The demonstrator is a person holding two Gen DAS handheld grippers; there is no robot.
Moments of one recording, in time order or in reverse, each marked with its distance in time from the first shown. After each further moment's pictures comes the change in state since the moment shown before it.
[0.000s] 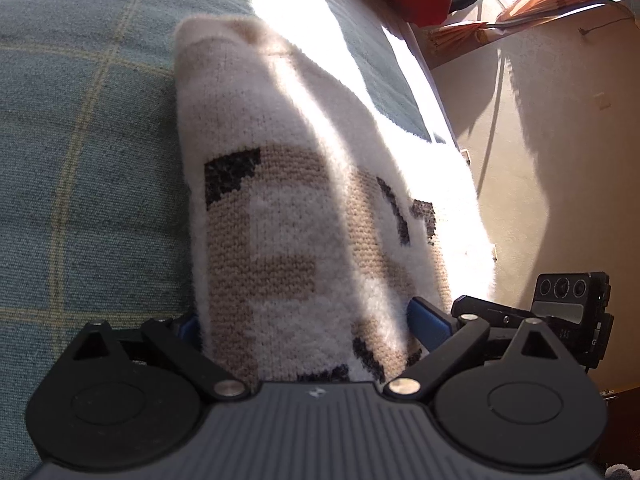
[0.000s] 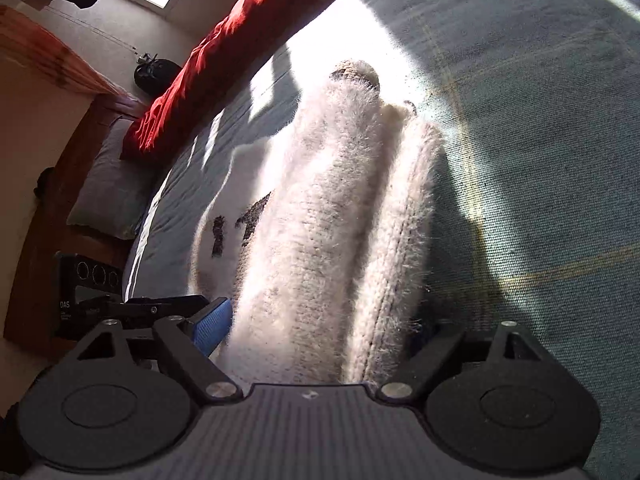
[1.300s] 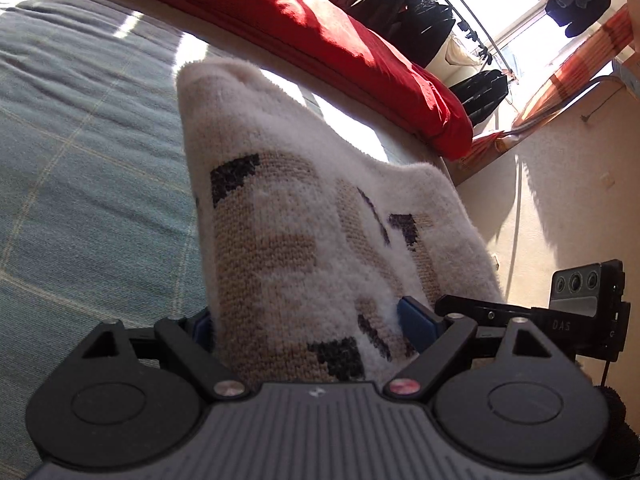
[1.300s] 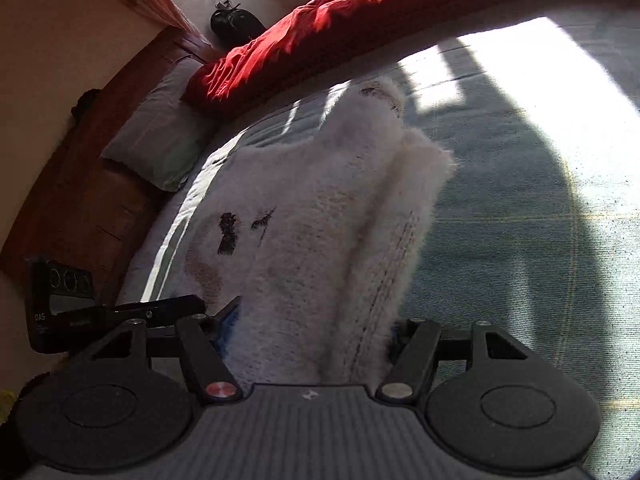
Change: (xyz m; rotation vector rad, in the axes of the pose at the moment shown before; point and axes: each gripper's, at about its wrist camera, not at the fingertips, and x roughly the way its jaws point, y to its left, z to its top) left arm -0.227 0.121 -0.017 -0.014 -0.381 0.127; right arm 0.116 0.220 0.000 -0.267 0.058 0.039
